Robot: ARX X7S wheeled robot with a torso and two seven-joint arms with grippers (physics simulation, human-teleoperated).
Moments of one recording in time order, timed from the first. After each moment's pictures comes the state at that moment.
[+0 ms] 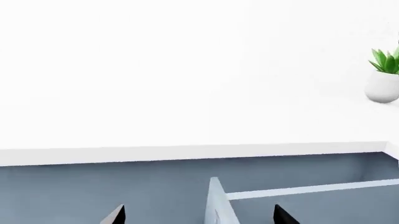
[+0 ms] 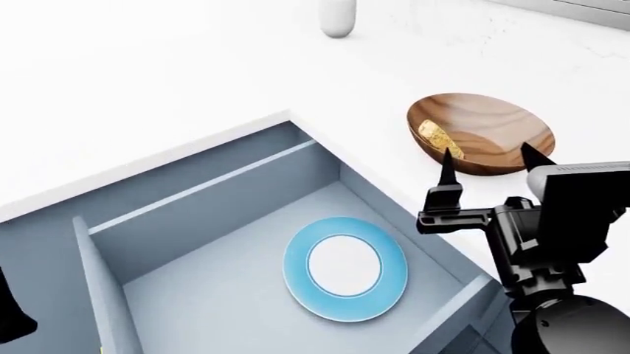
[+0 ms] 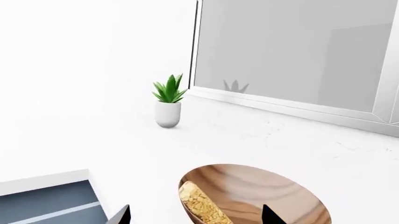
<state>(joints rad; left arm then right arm) 0.41 -0.53 -0.83 0.85 -1.05 -0.66 -0.42 0.40 0.41 0.02 -0.85 0.55 1.00 0.39</state>
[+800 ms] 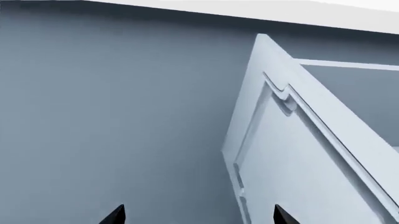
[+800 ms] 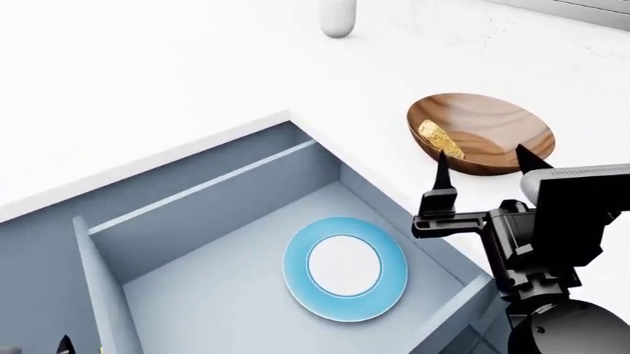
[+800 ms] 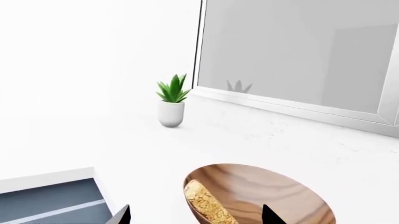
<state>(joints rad) 0.37 -0.34 -0.52 0.35 -0.66 -0.45 -0.17 0.40 0.42 0.00 -0.87 0.56 1.00 0.41</state>
